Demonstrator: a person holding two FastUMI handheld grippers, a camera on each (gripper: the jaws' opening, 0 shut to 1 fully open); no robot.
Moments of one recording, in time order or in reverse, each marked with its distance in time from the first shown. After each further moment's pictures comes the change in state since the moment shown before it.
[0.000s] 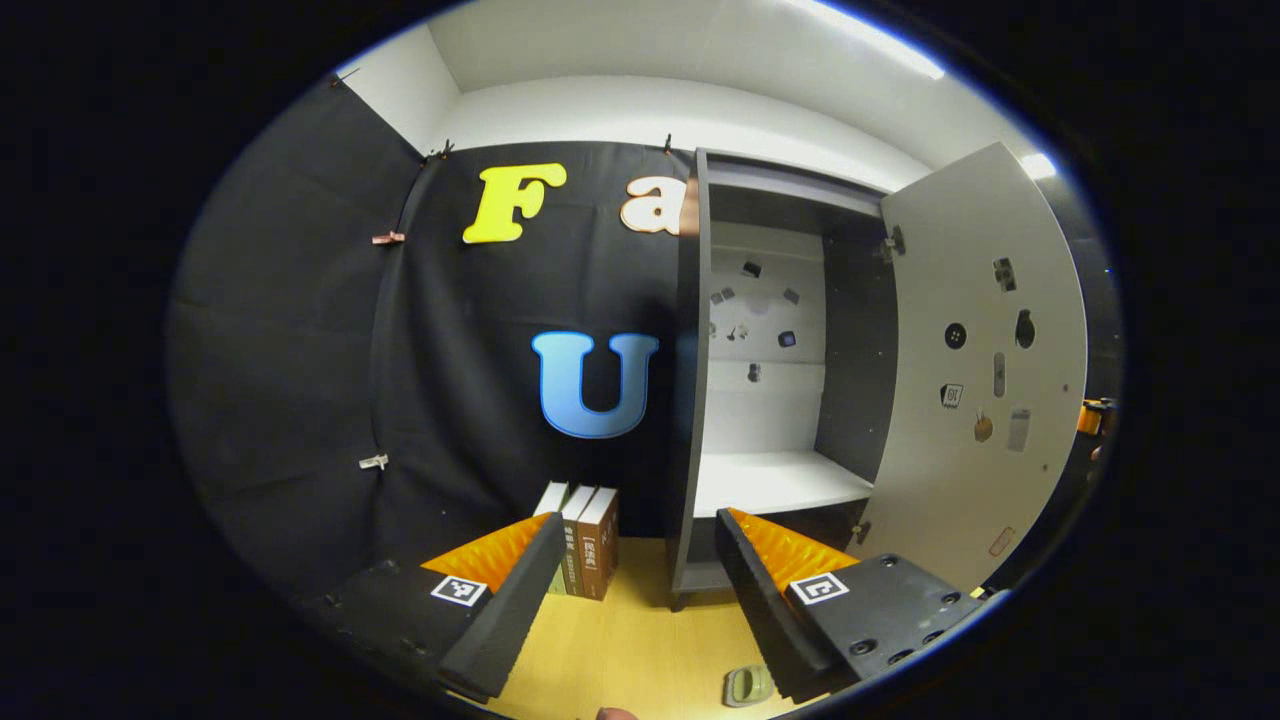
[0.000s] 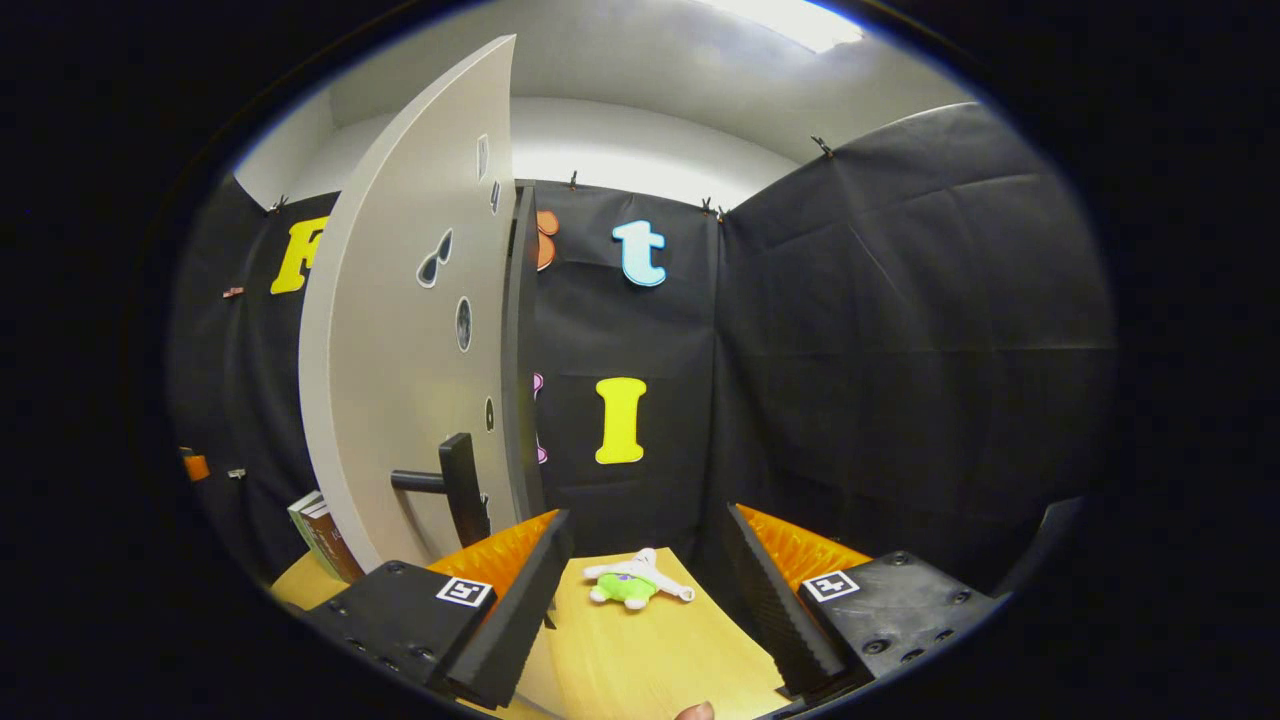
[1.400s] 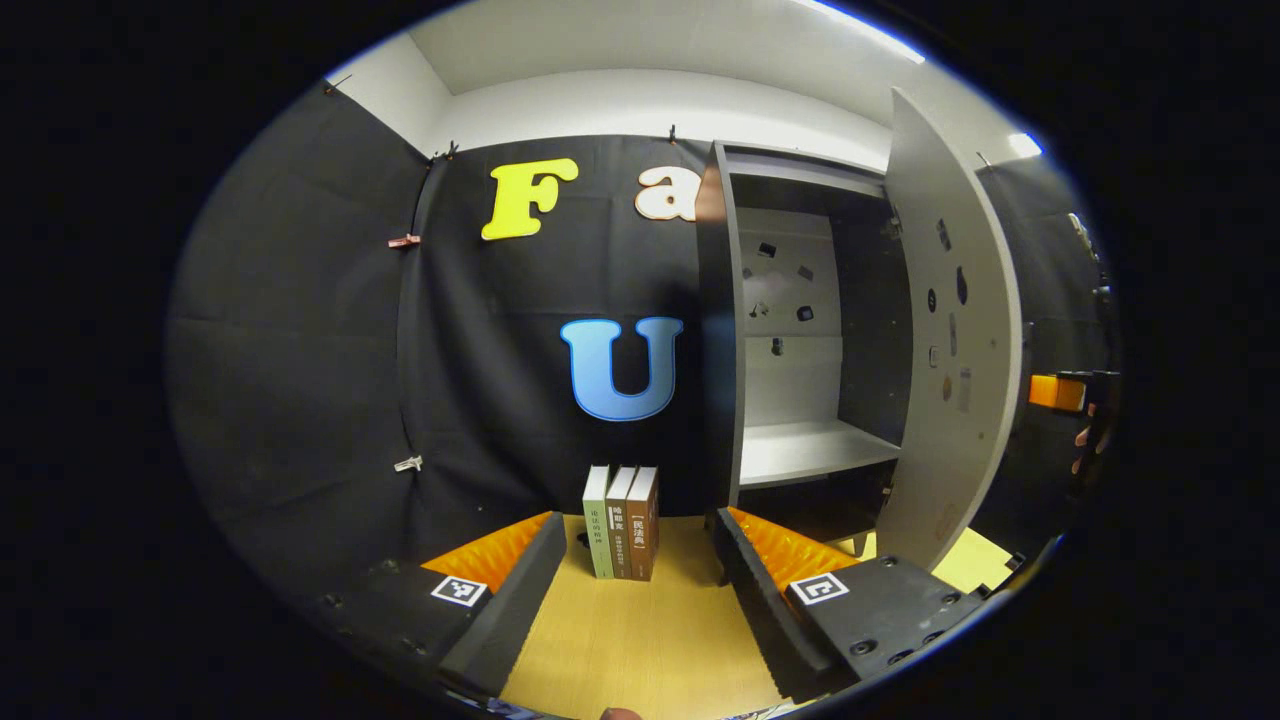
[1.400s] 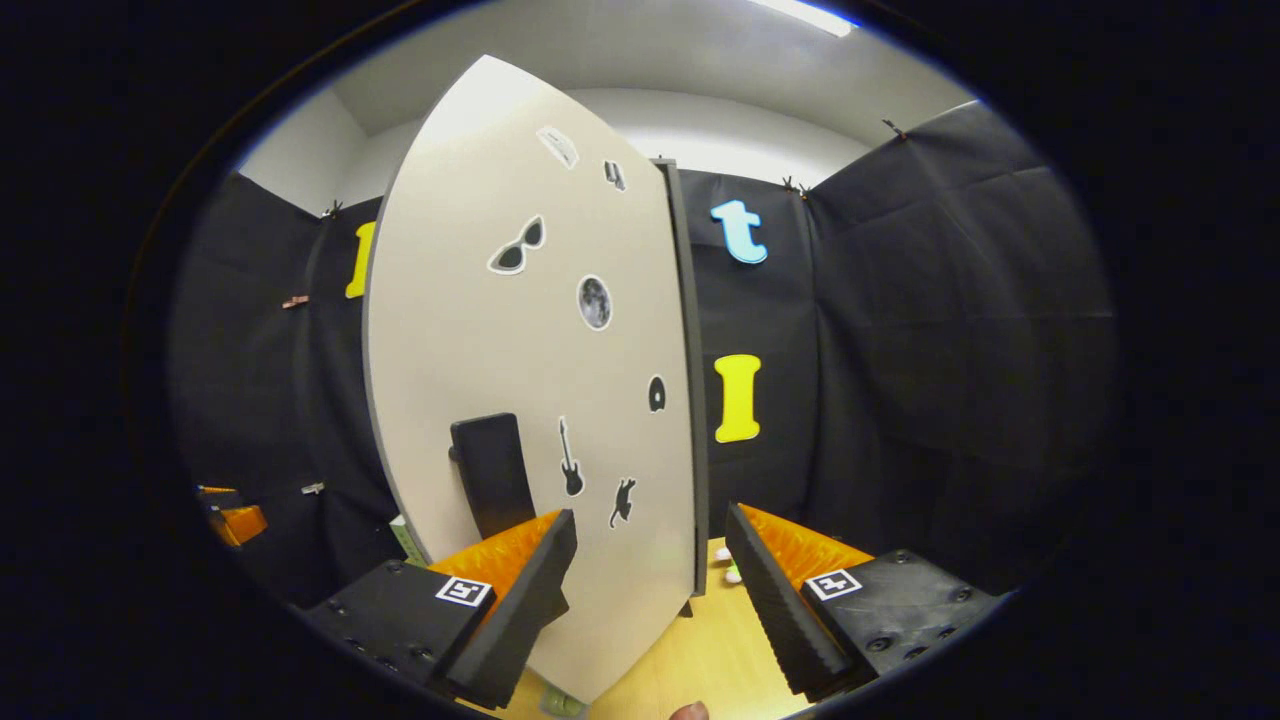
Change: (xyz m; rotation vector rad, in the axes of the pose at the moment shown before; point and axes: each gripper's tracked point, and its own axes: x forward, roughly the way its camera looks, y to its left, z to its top) left arm -0.033 0.049 -0.028 0.050 0.068 0.020; right arm -0.037 0.212 -0.026 0.060 0.072 0.283
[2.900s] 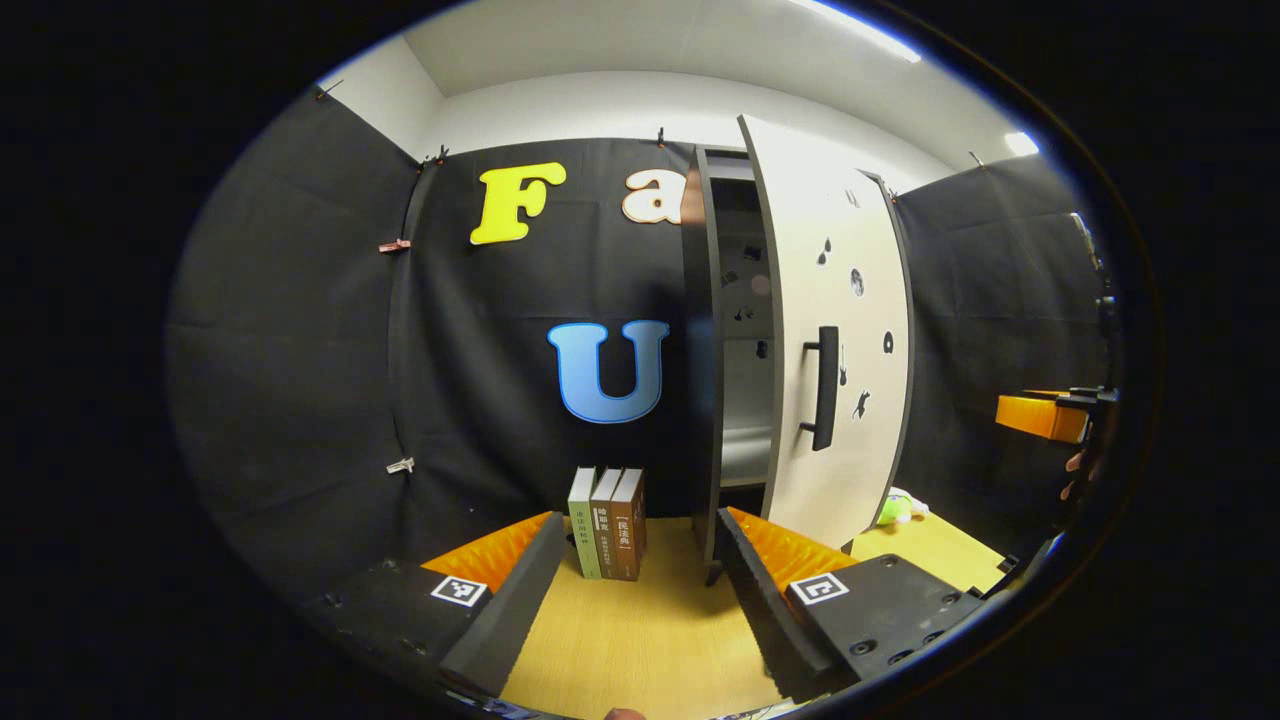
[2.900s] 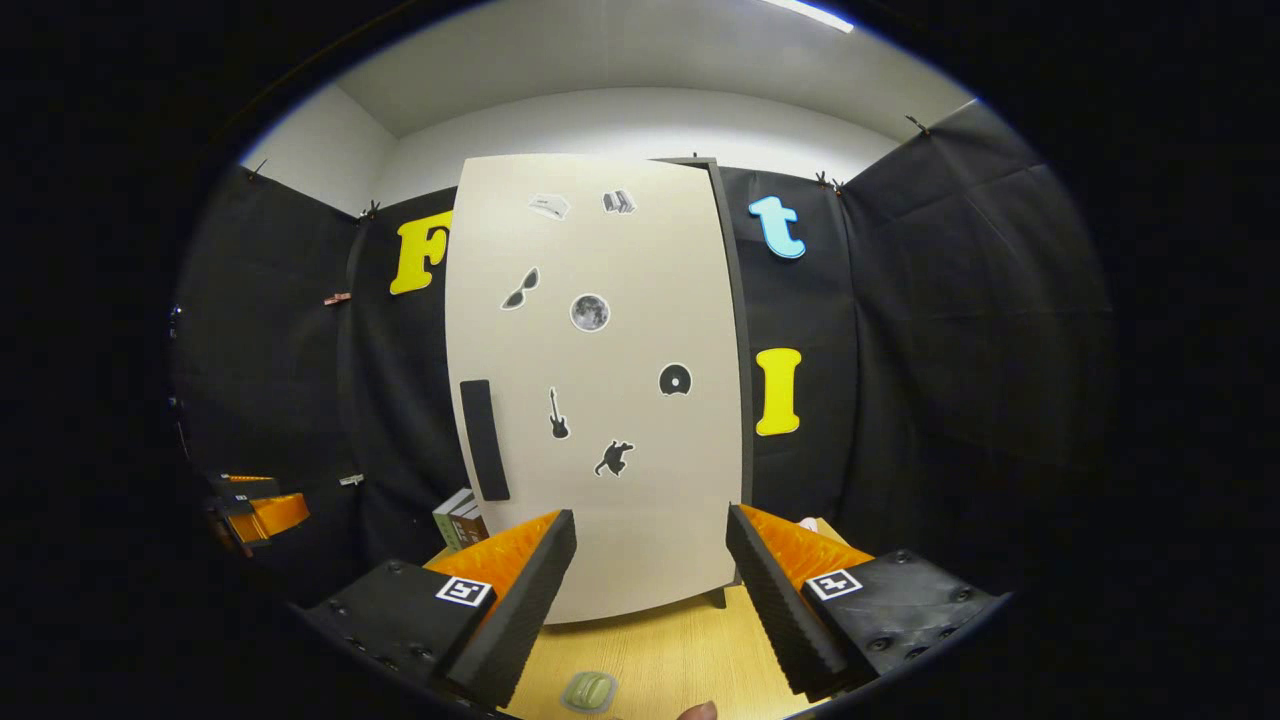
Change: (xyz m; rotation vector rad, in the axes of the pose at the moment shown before) left arm -0.013 -0.024 0.008 0.005 0.002 -0.017; right arm -0.024 0.013 -0.007 0.009 -0.004 0.056
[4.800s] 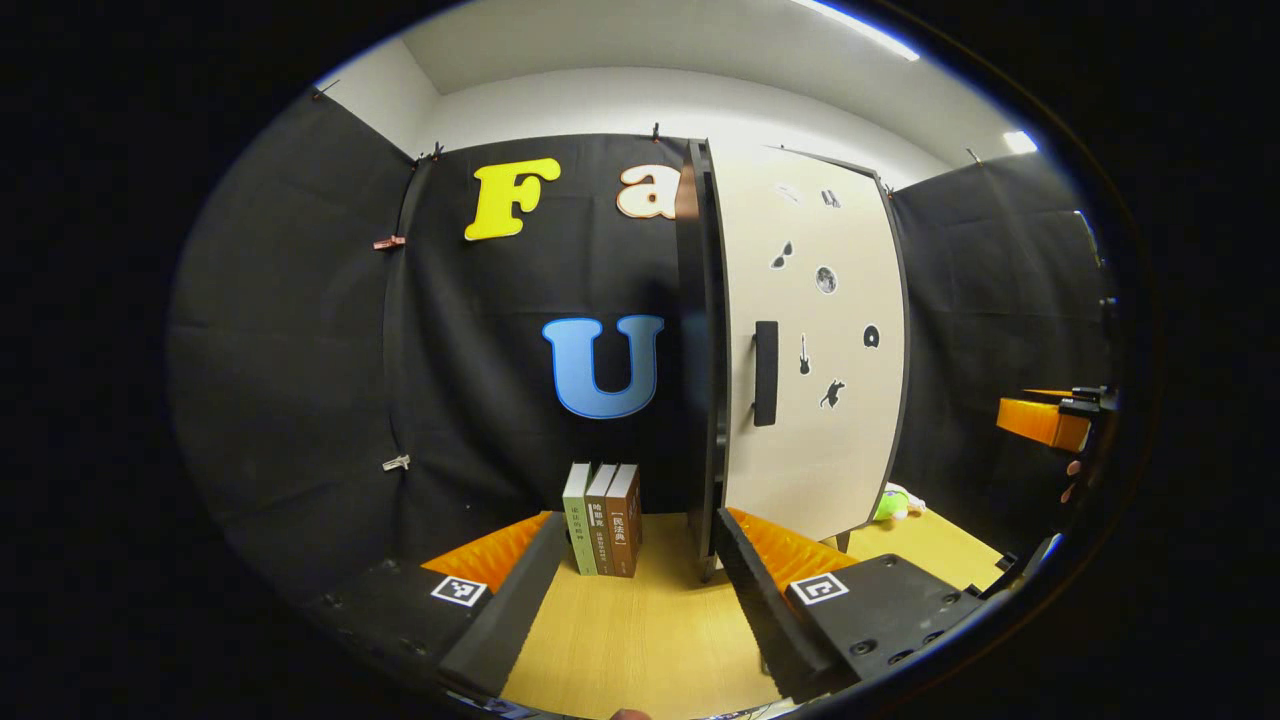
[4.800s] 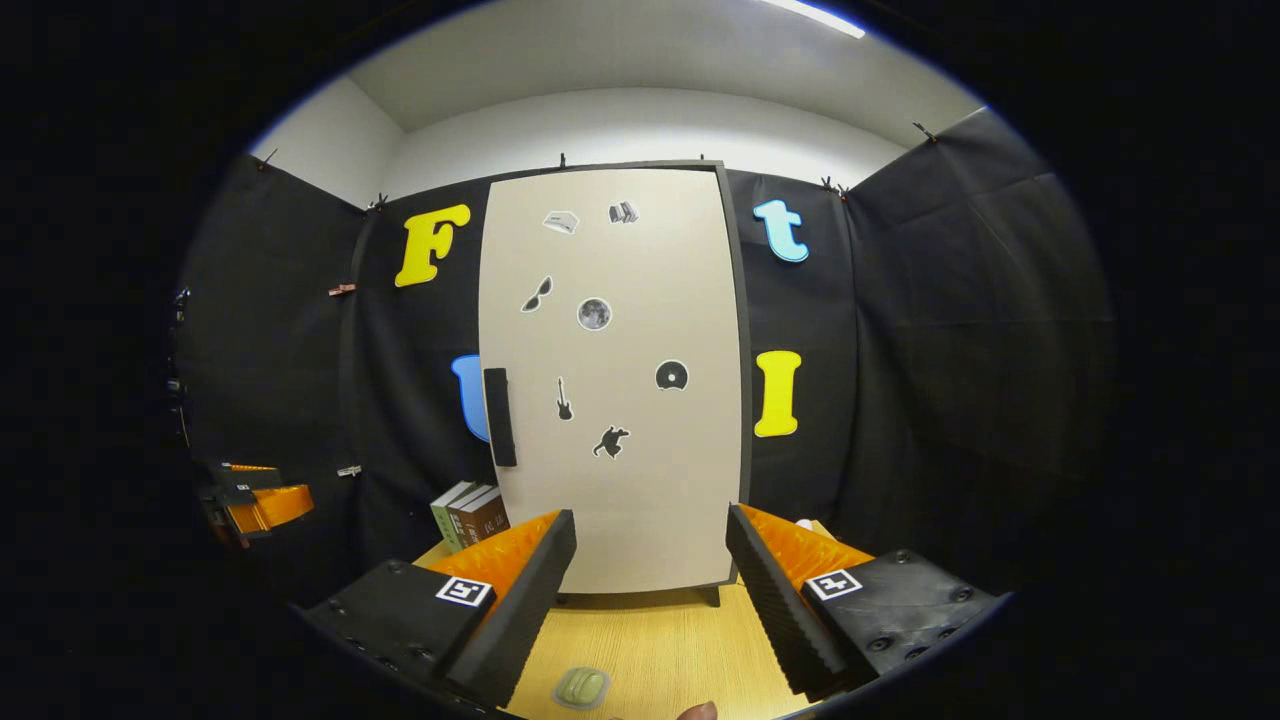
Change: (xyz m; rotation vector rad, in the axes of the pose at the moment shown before) left arm 0.003 -0.005 0.000 0.004 0.021 -0.009; right arm -0.013 0.004 -0.003 -0.022 0.010 0.003
